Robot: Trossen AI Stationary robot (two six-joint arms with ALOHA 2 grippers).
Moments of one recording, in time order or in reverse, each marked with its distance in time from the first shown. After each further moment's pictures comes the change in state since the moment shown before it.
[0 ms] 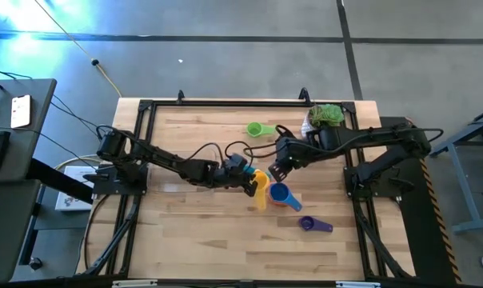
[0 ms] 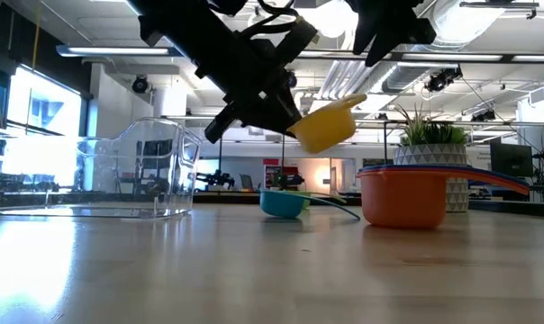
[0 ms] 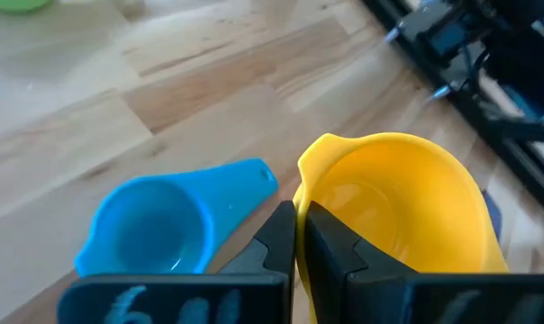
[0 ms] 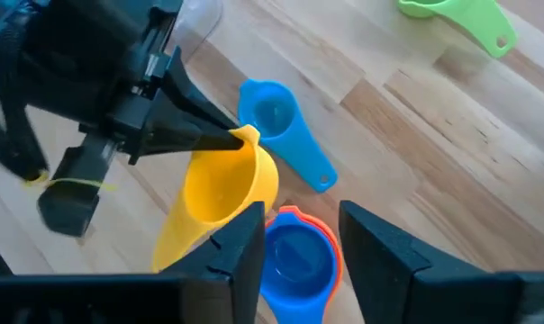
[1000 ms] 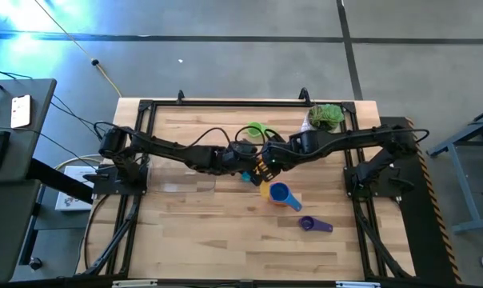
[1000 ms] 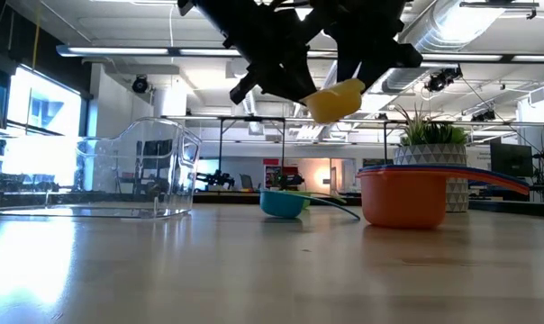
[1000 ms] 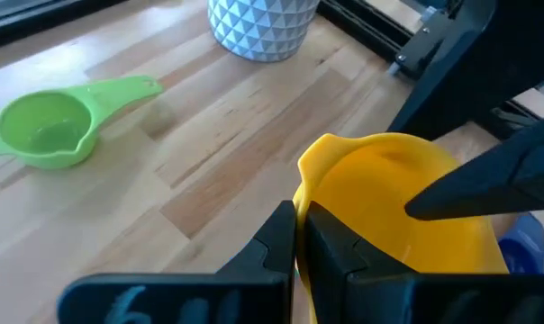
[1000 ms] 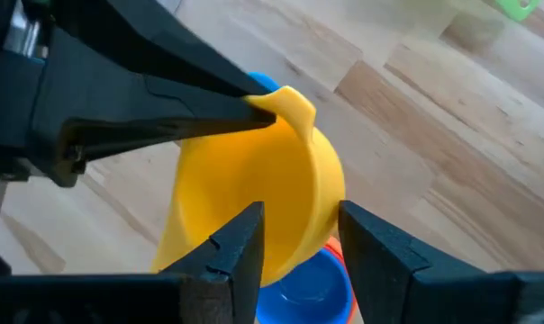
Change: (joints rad) left arm 0.084 0.002 0.234 -0.235 -0.011 0.279; right arm -0.032 0.141 0.001 0.044 -0.018 0.070
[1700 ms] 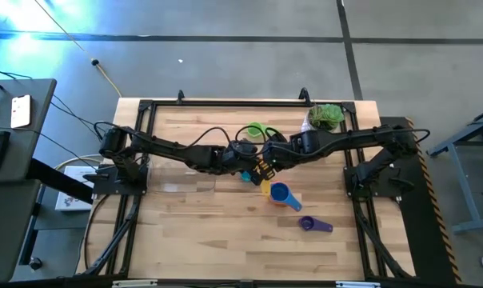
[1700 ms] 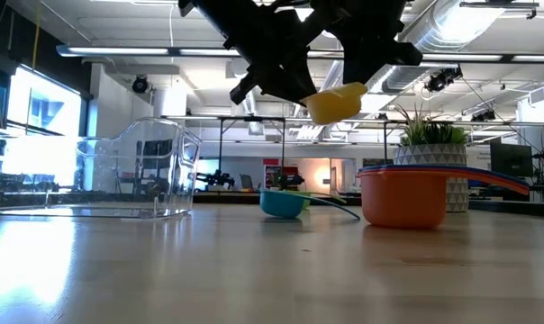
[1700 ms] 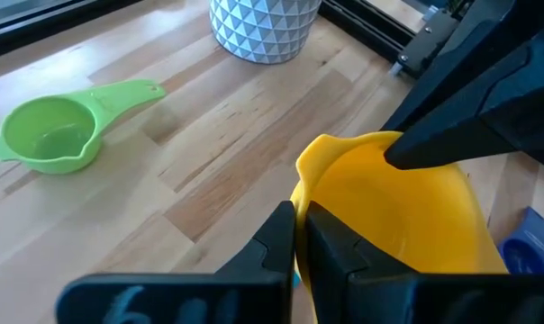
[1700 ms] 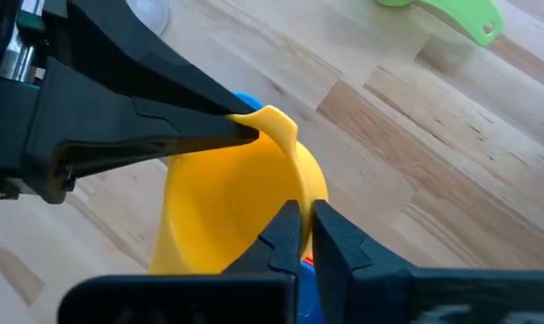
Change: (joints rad) left arm 0.000 0.000 0.000 0.006 -0.001 0.018; right arm 0.002 -0.005 0.000 -0.011 0.069 -0.002
